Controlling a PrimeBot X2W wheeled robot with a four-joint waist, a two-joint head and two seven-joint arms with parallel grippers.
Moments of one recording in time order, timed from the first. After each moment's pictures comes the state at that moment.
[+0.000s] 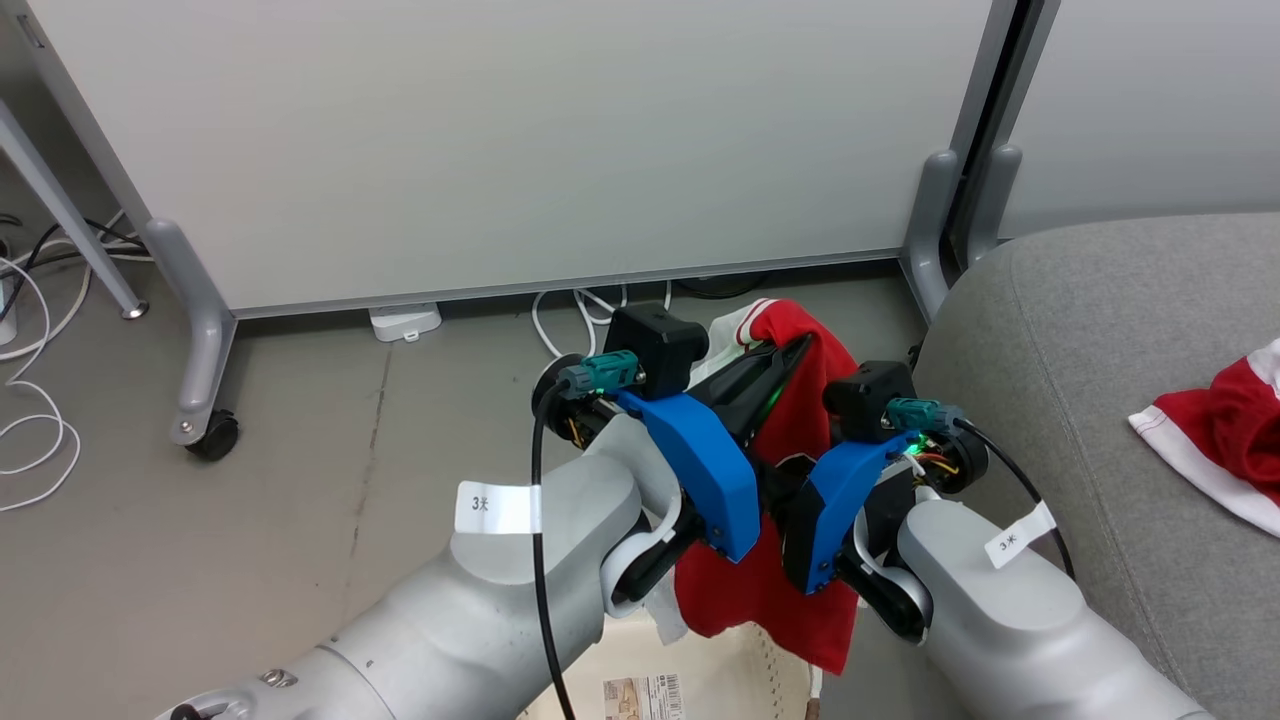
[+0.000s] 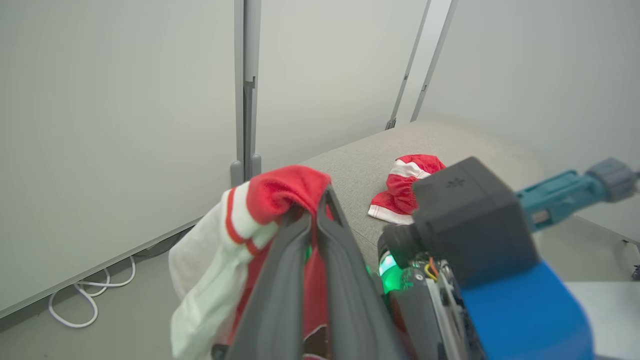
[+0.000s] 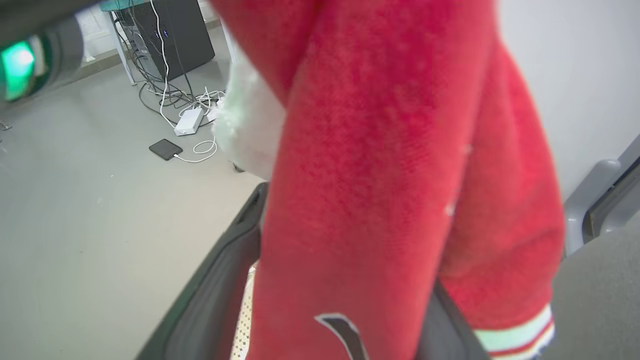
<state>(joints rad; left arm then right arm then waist) -0.90 0.05 -1.26 0.71 -1.14 -0.13 -0.26 -0.70 -0.14 0.79 0.82 0.64 0.13 -0.14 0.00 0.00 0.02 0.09</state>
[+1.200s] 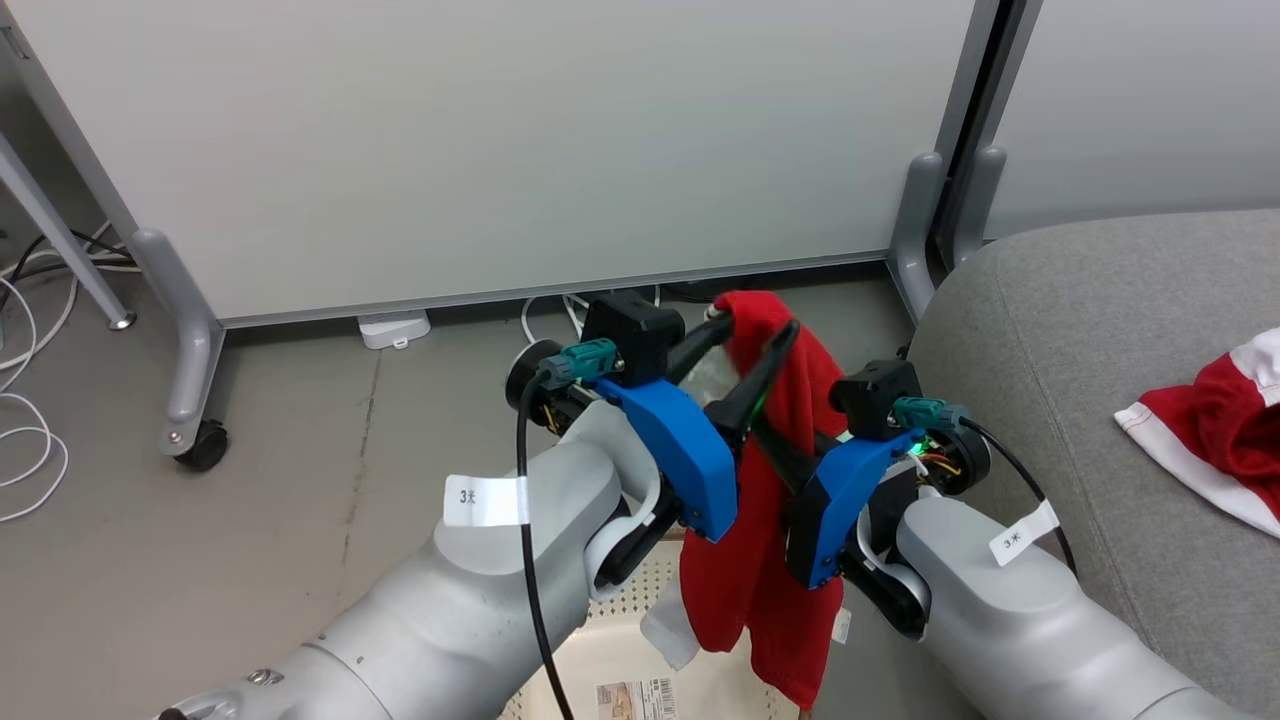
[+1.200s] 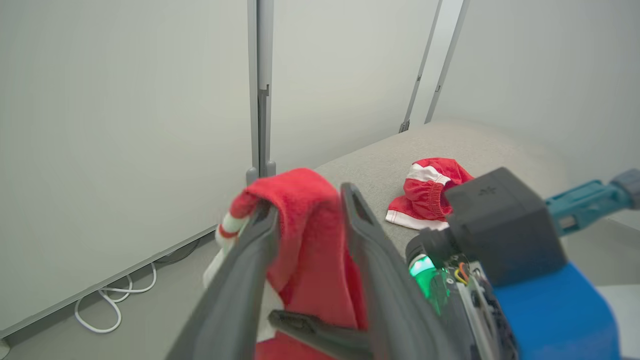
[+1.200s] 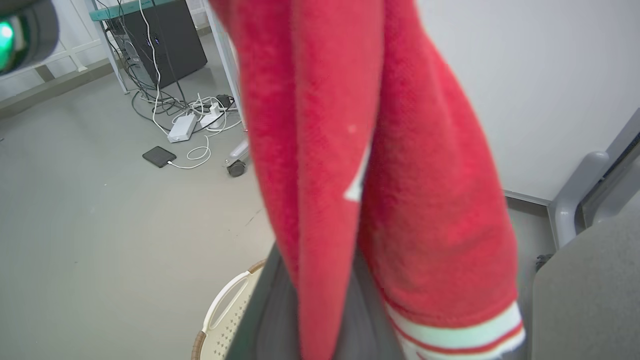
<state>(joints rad) -0.89 0.05 -1.21 0.75 -1.08 -0.13 -0.26 -0.77 -0.14 0.94 0.95 0.79 0.13 -0.24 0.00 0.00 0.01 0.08</state>
